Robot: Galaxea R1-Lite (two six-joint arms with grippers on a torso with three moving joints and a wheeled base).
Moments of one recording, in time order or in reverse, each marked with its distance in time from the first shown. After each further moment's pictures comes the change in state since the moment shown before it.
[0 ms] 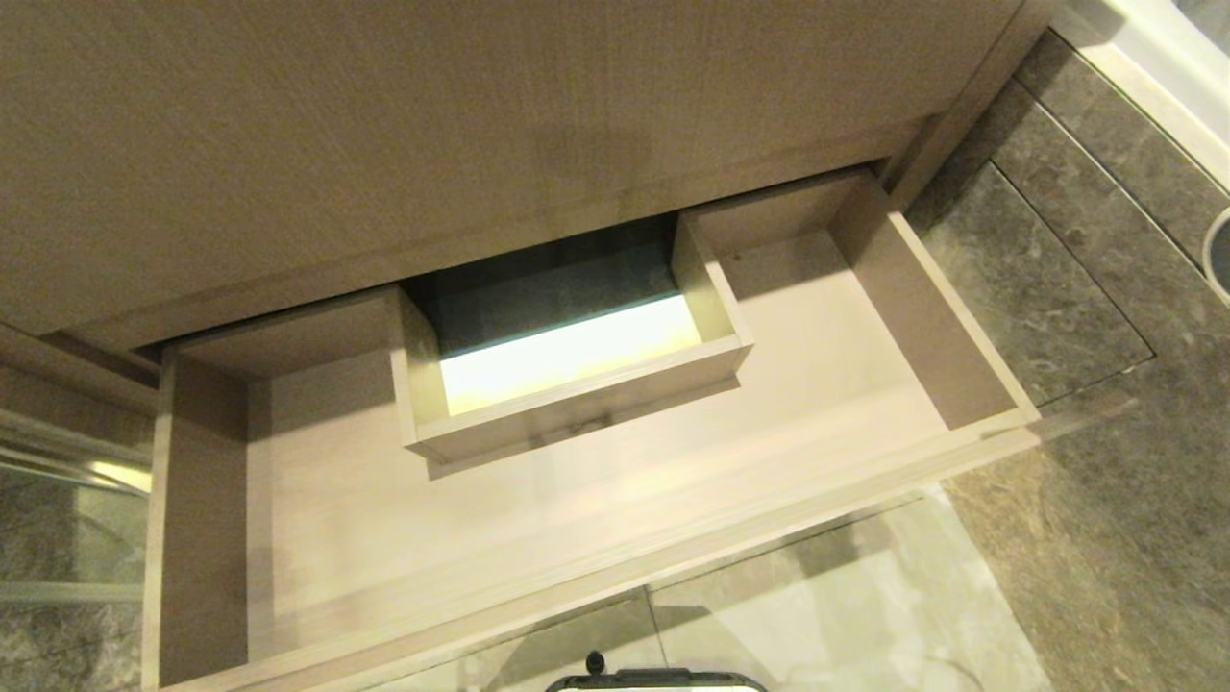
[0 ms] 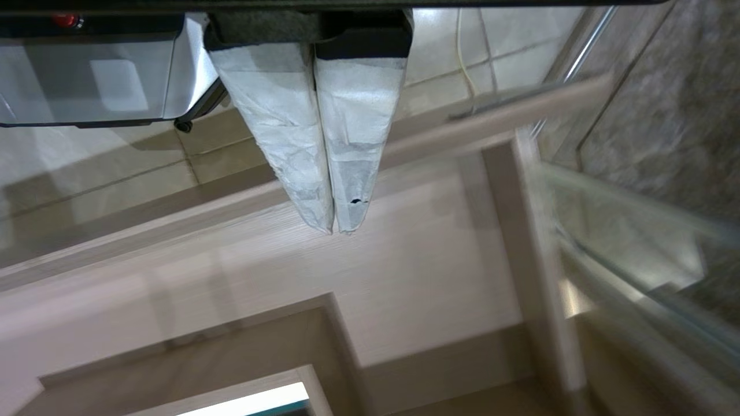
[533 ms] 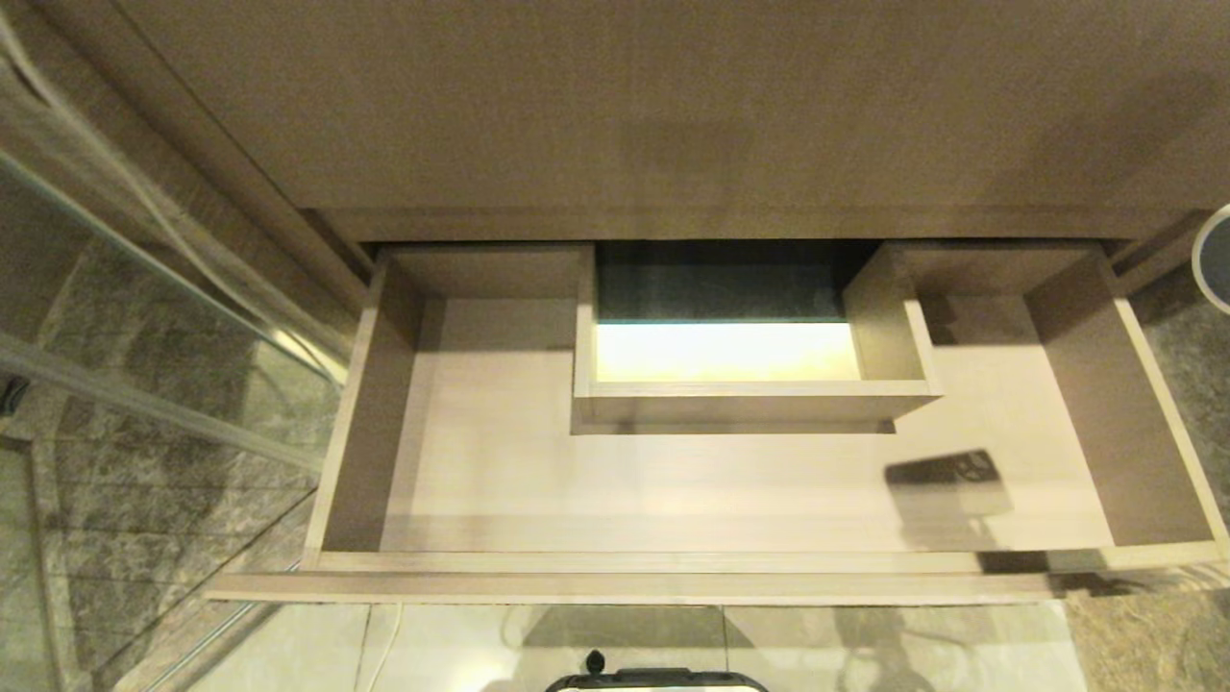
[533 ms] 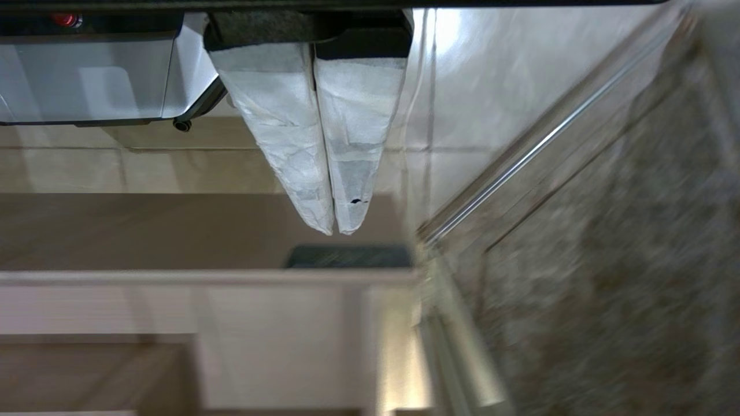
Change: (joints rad) left arm 0.000 0.000 0.000 0.001 0.001 0.000; right arm 0.001 -0.009 0.006 0.001 0.002 0.001
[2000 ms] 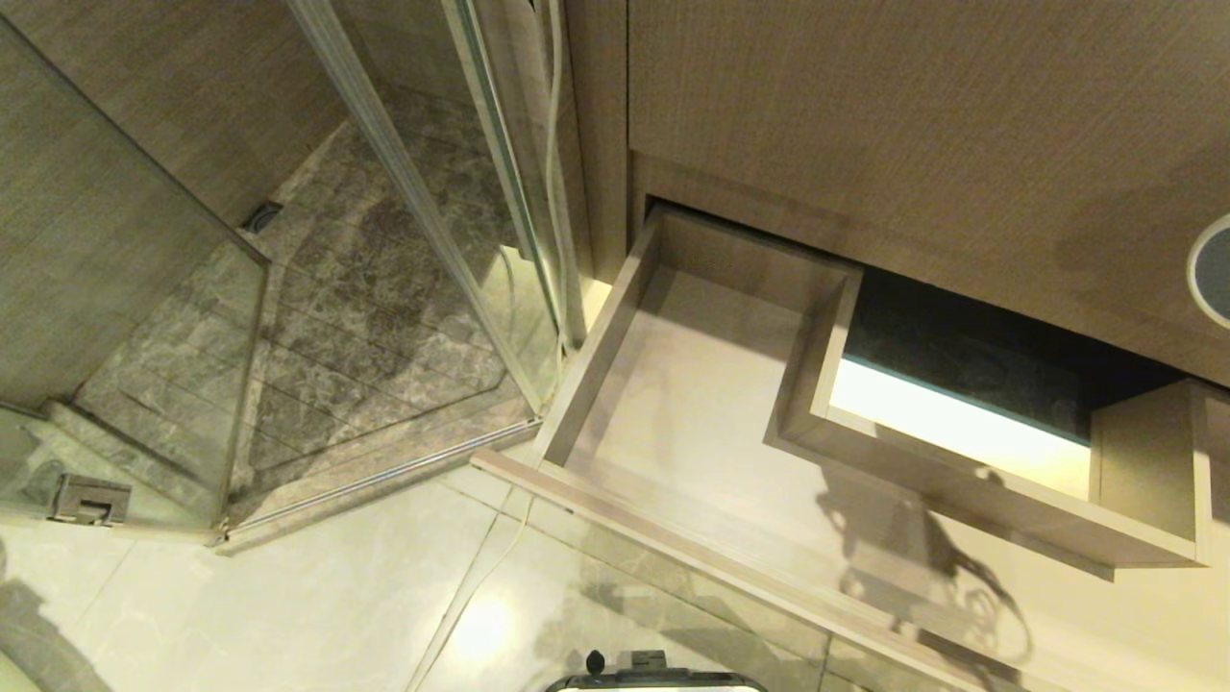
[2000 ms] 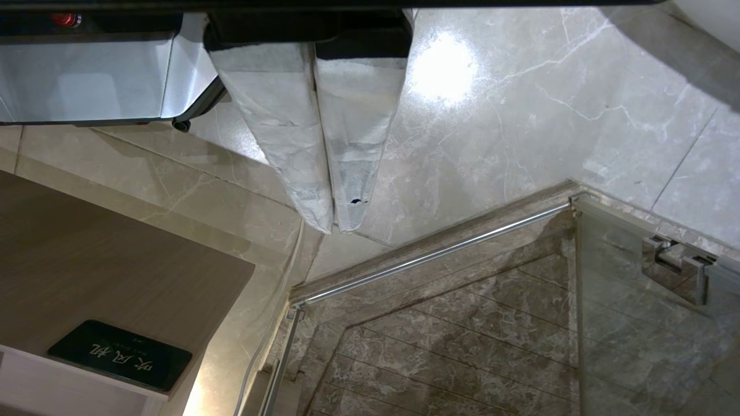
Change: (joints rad) left arm 0.000 0.000 0.000 0.000 0.000 0.000; right arm 0.014 -0.013 0.019 0.006 0.005 -0.003
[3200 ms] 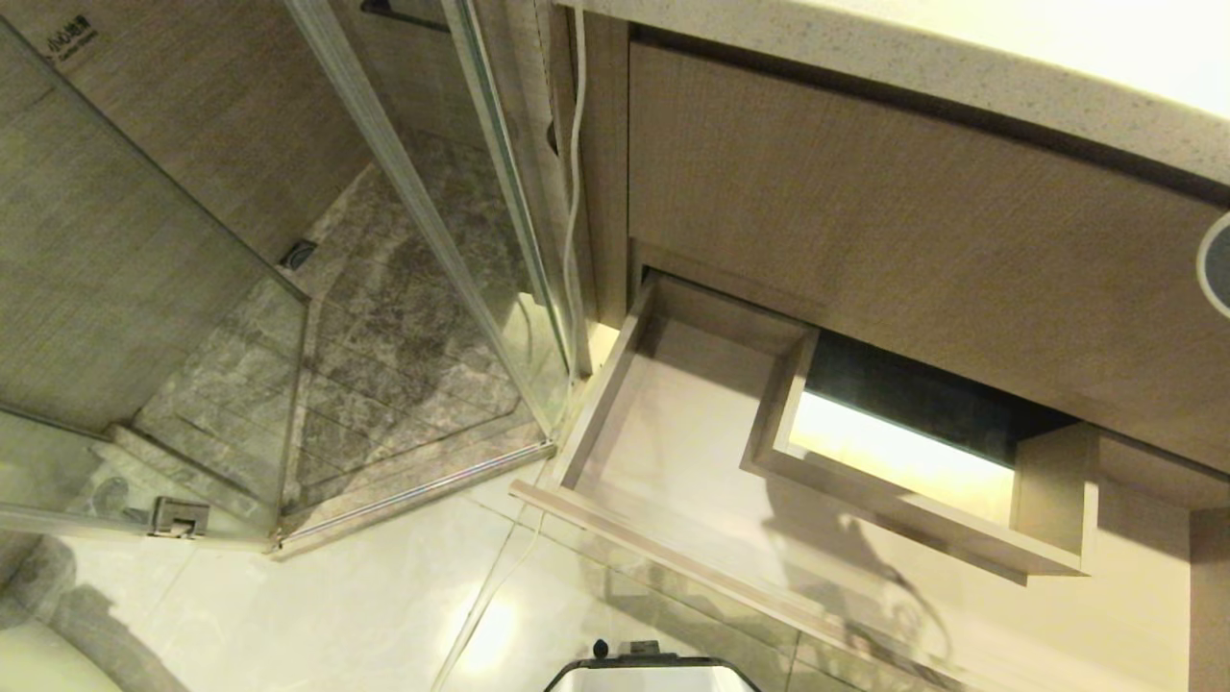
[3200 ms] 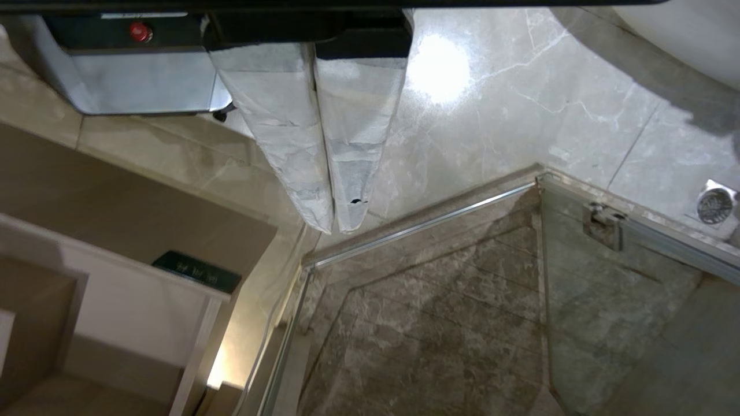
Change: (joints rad) left arm 0.000 0.000 0.000 0.000 0.000 0.000; right arm -0.001 -0.010 0.003 -0.014 0.002 -0.002
